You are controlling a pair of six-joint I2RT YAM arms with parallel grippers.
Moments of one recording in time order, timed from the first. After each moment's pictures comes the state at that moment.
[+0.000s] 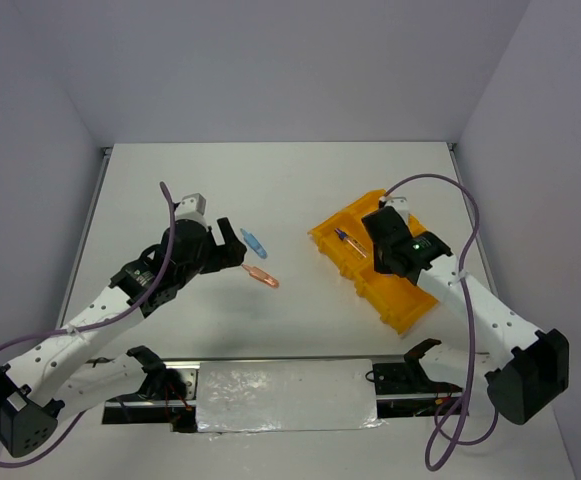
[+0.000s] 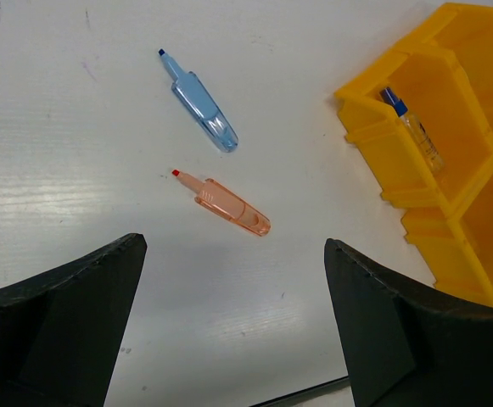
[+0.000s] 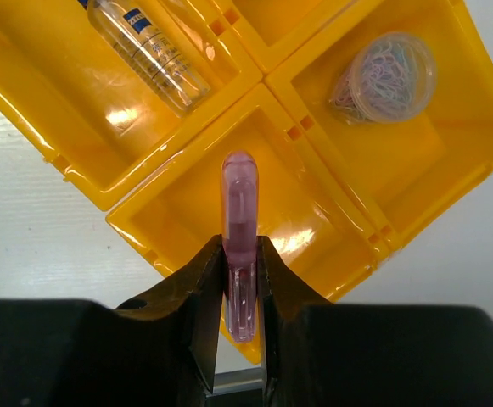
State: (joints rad) left arm -0.64 0.95 0.83 -0.46 -0.26 -0.70; right arm 0.51 1.09 0.93 -0.86 0.46 0.41
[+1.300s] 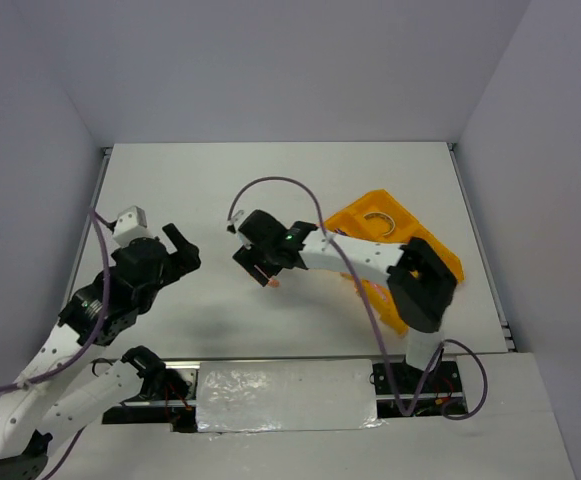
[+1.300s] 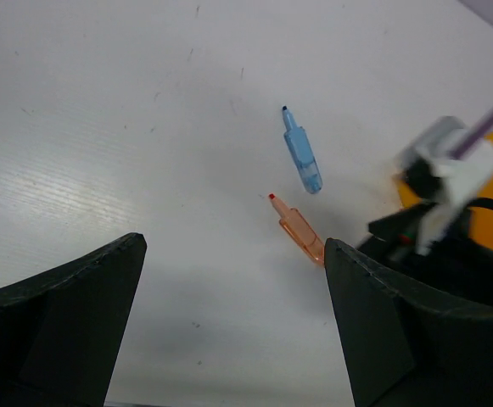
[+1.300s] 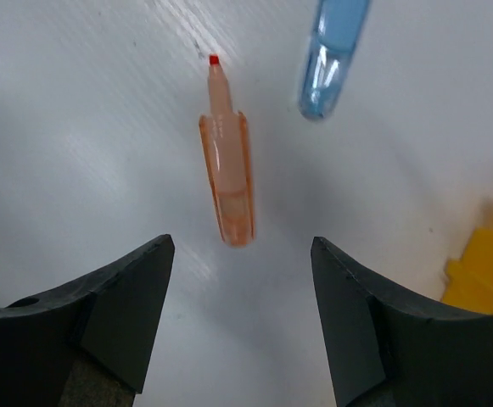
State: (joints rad) left arm -0.59 0.72 0.88 -0.80 -0.53 -0.83; right arm 0.94 1.76 1.33 -0.52 0.12 0.06
